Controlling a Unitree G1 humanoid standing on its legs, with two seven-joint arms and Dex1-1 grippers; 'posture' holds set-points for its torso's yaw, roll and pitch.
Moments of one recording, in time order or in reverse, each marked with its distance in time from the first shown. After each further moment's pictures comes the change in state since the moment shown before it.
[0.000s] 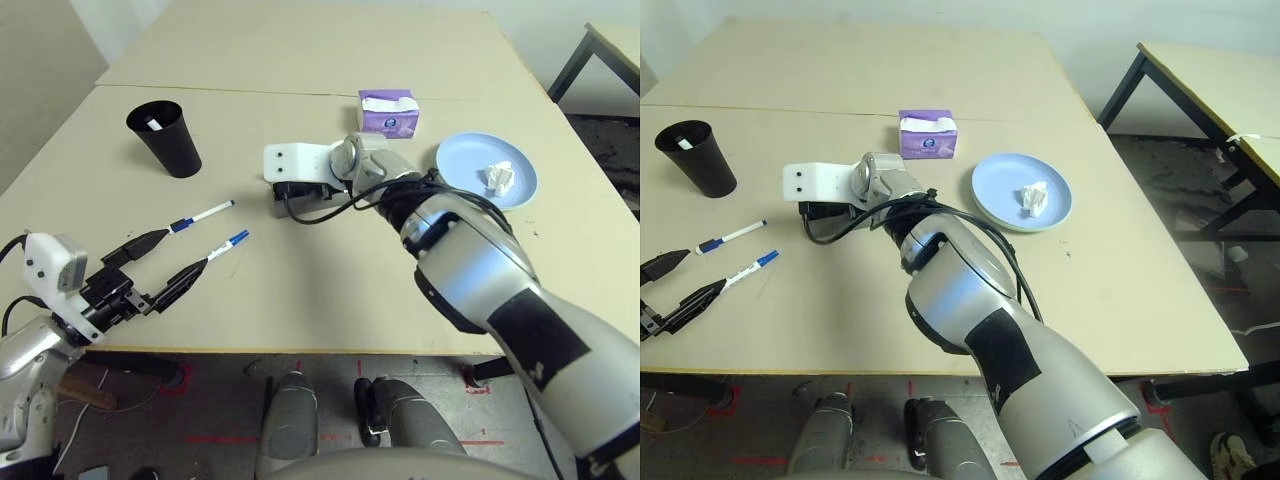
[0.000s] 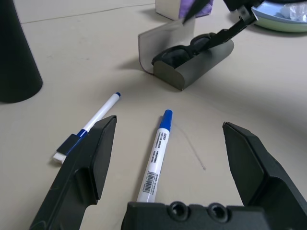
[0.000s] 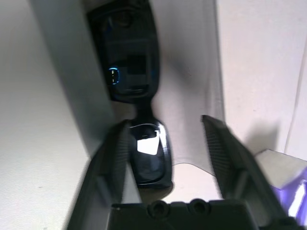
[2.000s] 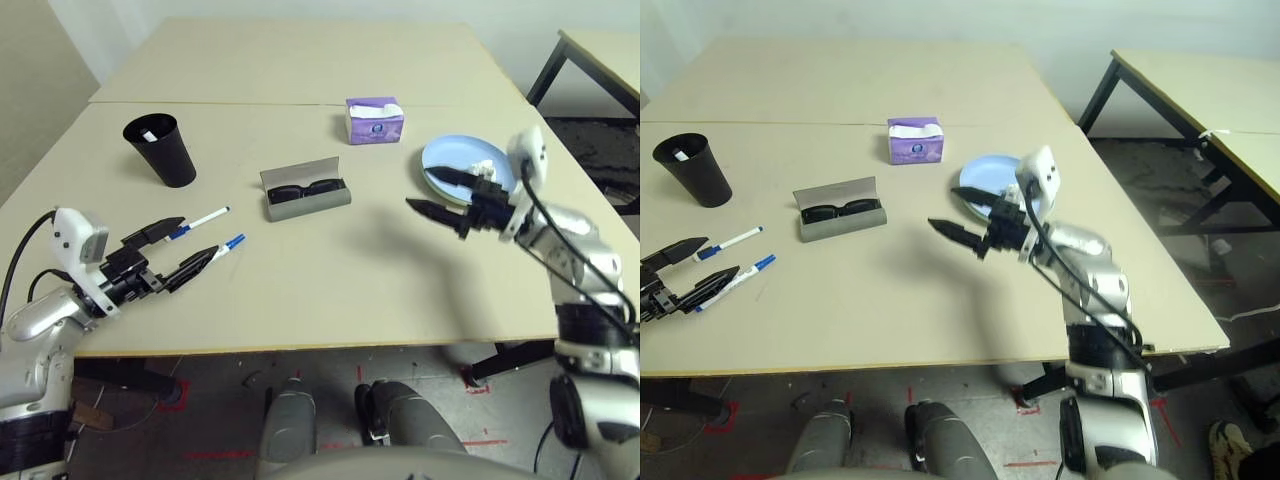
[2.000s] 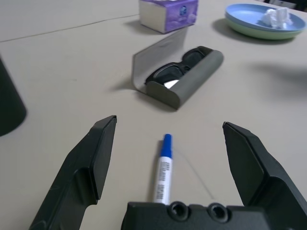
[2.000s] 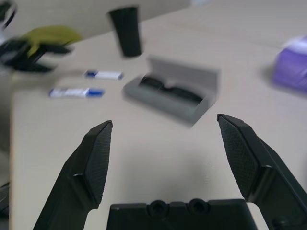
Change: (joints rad) left arm -0.175 0.052 -0.077 0.166 0.018 0.013 -0.052; right arm 1.158 -0.513 -0.659 -1.299 0.916 0.207 0.435
